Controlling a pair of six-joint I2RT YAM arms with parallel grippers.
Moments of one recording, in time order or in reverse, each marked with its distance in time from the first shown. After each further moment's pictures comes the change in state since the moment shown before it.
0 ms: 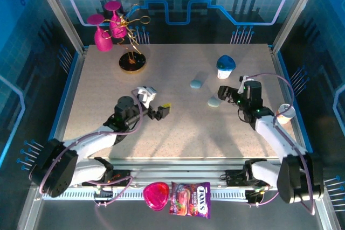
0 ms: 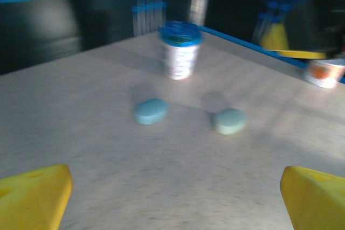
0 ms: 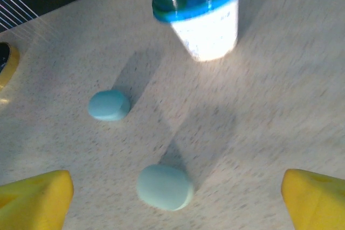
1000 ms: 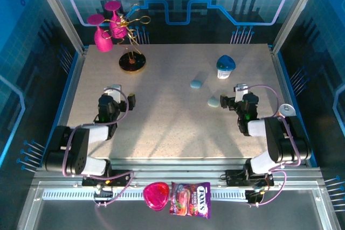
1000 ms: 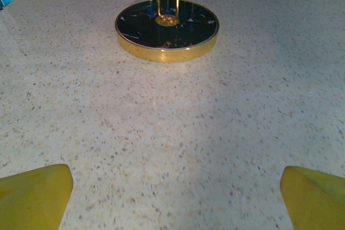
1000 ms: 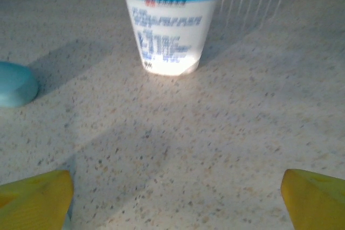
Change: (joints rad) left arm 0.434 0.243 -0.094 0.143 -0.248 -0.018; right arm -0.075 0.422 -0.273 0.851 0.021 -0.391
